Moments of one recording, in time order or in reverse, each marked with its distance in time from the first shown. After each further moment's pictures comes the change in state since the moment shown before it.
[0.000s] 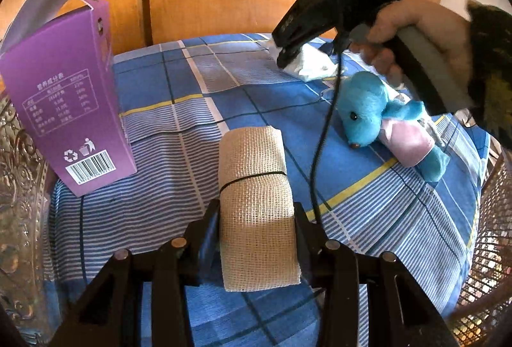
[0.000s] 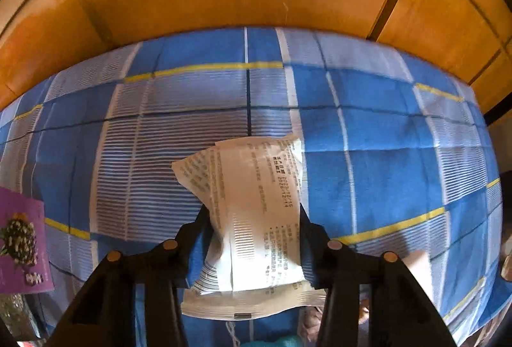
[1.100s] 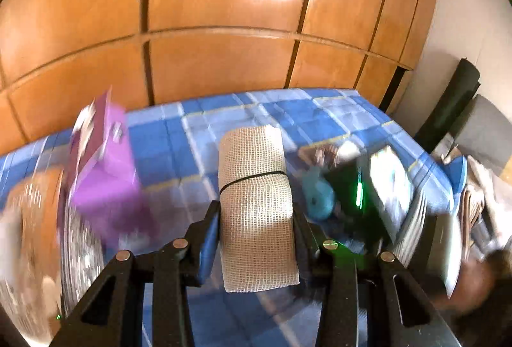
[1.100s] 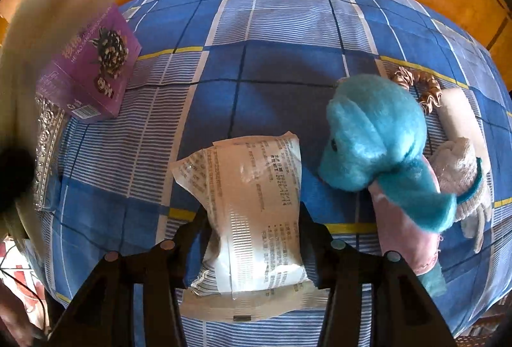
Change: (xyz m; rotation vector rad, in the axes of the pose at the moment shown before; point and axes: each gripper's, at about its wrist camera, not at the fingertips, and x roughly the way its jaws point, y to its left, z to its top) left arm -0.087 -0.005 0.079 -0.018 -0.109 -0.037; right arm -0.032 0.044 -0.145 -0.066 0.096 0.158
